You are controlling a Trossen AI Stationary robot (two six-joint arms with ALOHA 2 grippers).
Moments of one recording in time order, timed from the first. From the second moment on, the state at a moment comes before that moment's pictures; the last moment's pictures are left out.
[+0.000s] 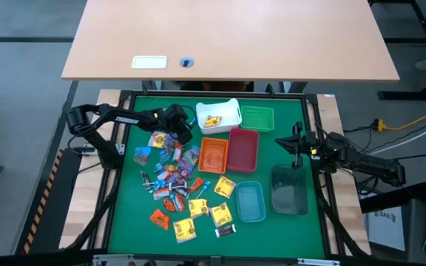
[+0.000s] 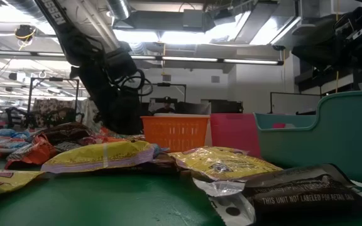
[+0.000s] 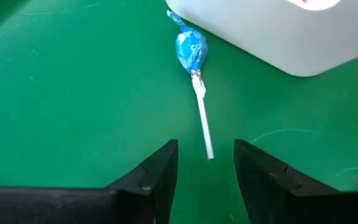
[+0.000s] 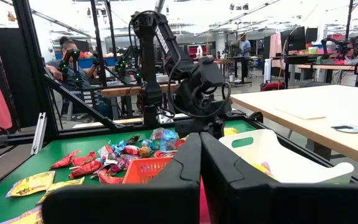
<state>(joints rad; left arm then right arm) 0.51 1.60 0.66 -0.02 -0.09 -0.20 -0.22 0.01 0.01 0.13 -0.11 0.07</state>
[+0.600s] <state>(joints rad) 0.51 1.64 0.66 0.03 -0.10 -0.20 -0.22 0.01 0.01 0.13 -0.11 0.07</state>
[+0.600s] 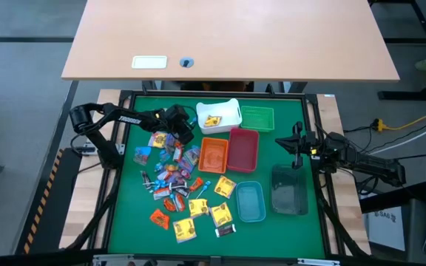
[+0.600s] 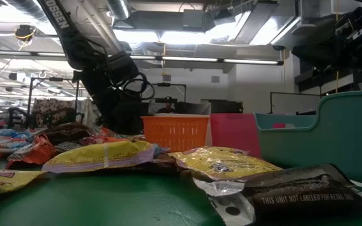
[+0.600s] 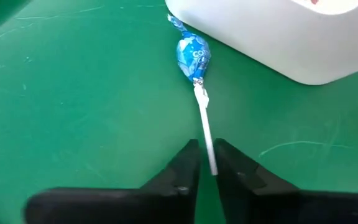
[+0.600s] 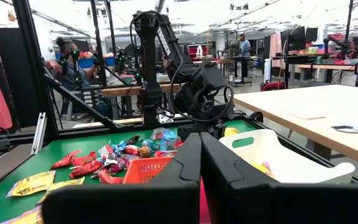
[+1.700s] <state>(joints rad) 0.47 1.22 0.73 -0.10 -0.20 -0.14 -0.22 0.01 0.01 0.13 -0.11 0.07</state>
